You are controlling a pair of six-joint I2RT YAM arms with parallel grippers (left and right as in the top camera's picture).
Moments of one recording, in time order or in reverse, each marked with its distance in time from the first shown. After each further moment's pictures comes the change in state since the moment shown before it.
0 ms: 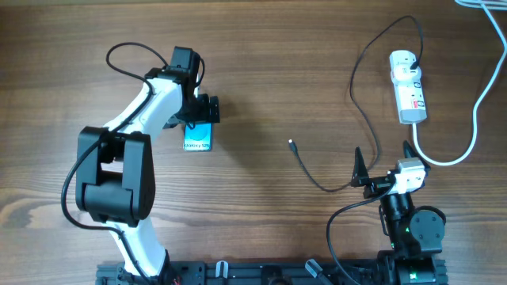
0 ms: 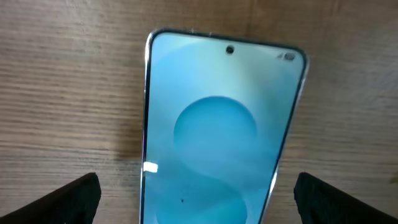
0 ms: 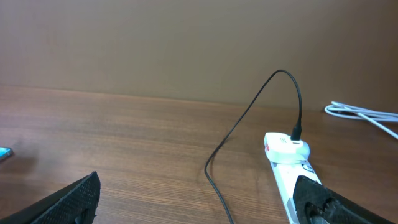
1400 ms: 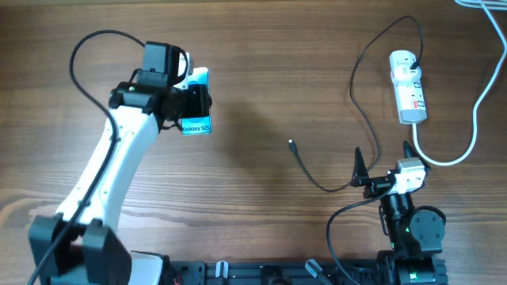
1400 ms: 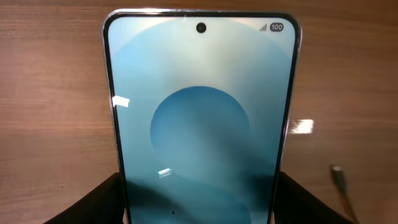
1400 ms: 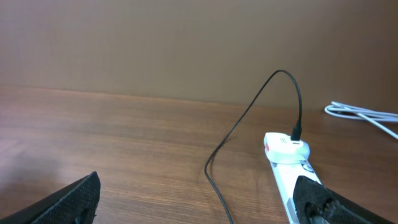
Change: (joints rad) left arm 0.000 -0.420 -0.079 -0.008 0.127 0.029; right arm 0.000 0.000 0.000 0.000 0.000 0.000
